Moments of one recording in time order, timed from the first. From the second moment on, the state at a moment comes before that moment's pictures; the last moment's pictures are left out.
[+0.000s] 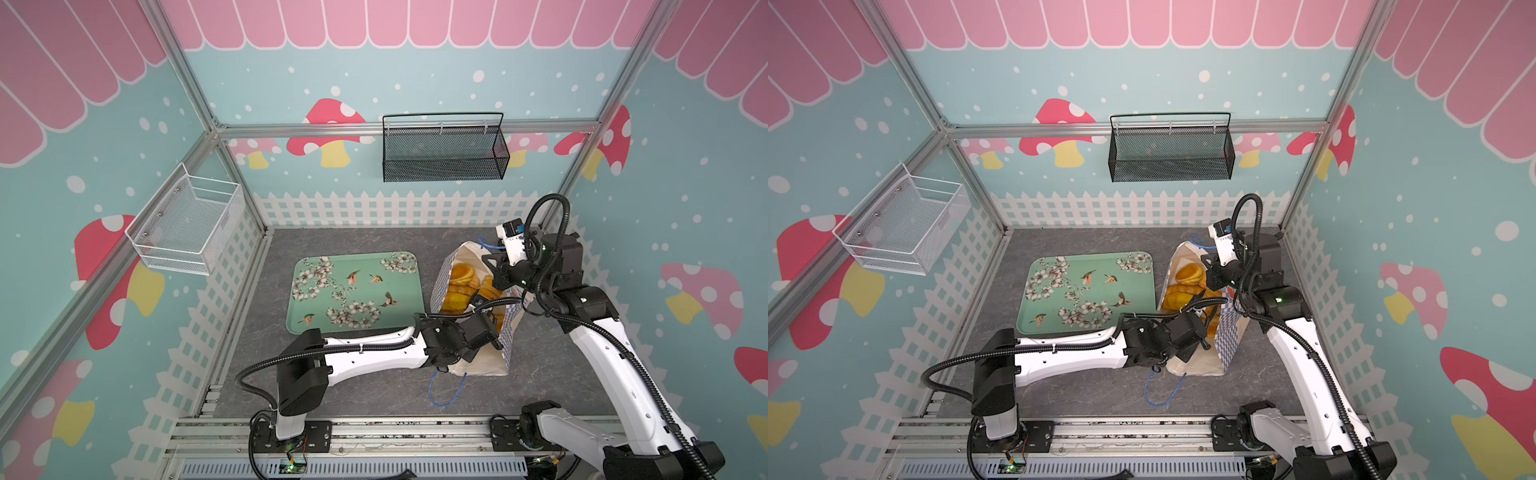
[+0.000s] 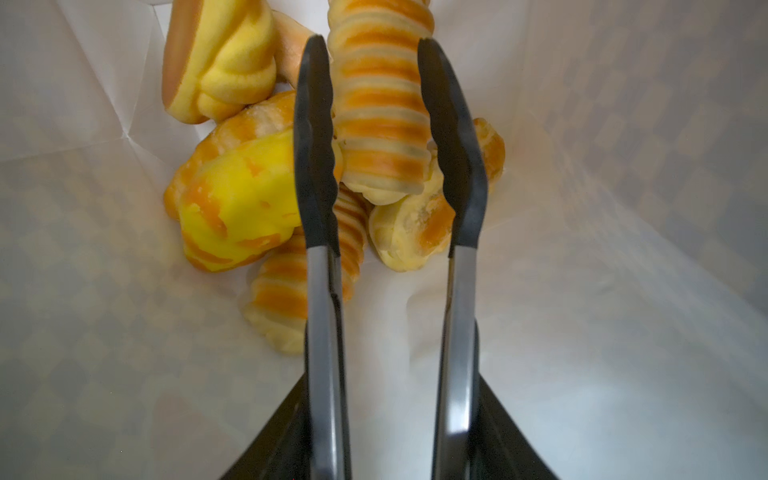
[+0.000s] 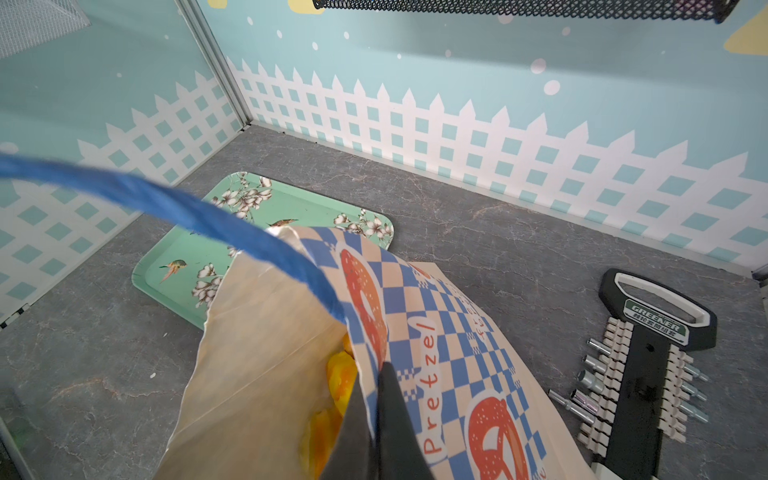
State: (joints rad) left arm -1.24 1.90 1.57 -0.58 -0.41 -0.44; right arm 0.20 1.08 1.20 -0.58 -0.33 -0.05
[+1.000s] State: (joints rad) left arm -1.23 2.07 1.72 -0.64 -0.52 -0.36; right arm 0.20 1.06 1.17 -0.57 -0.34 -0.04
